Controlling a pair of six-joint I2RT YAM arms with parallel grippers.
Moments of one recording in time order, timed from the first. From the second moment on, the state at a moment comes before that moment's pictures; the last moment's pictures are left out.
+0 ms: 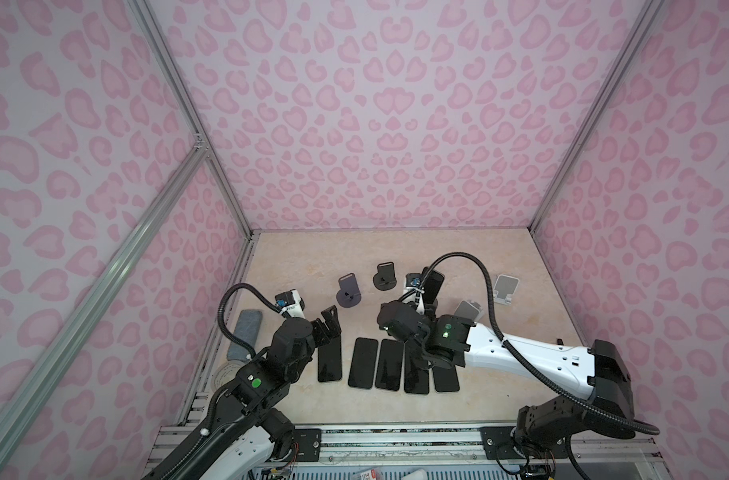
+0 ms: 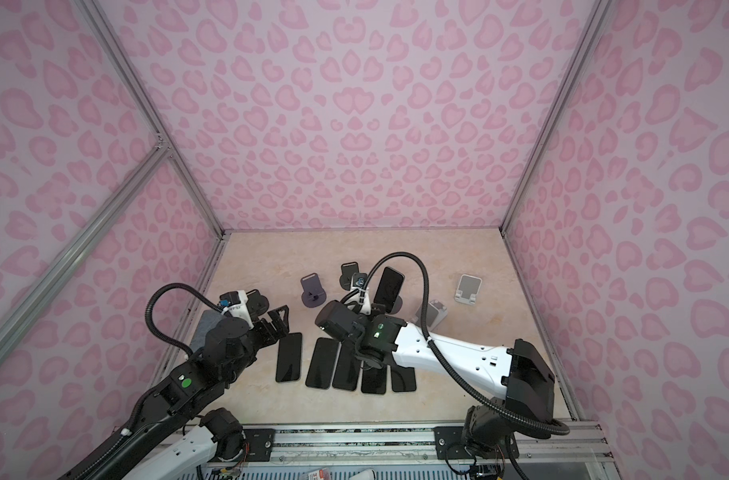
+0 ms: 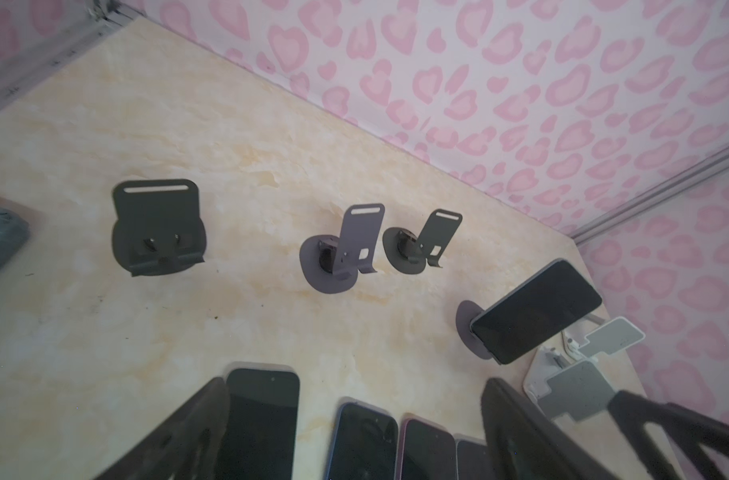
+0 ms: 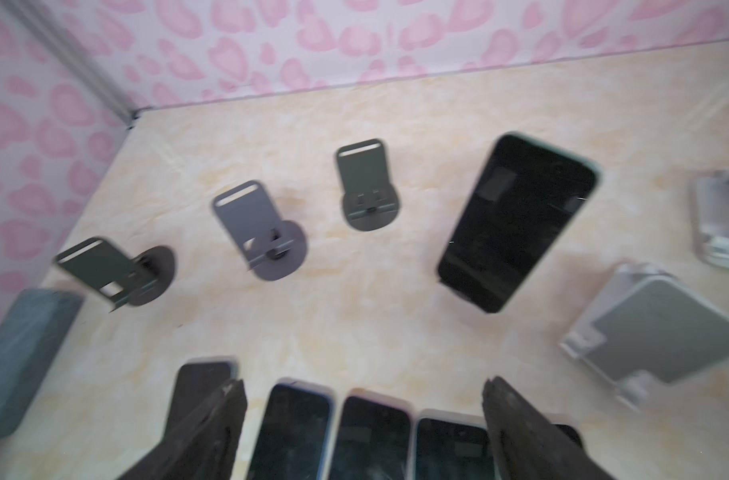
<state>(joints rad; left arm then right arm) -0.65 0.72 0.62 -0.40 -0.37 -0.73 1.10 1.48 1.22 -0.65 0.78 0.91</state>
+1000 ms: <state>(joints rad) -0.82 1.67 1.23 -0.12 0.15 -0.22 0.45 0.76 0.73 -0.60 0.43 0.72</state>
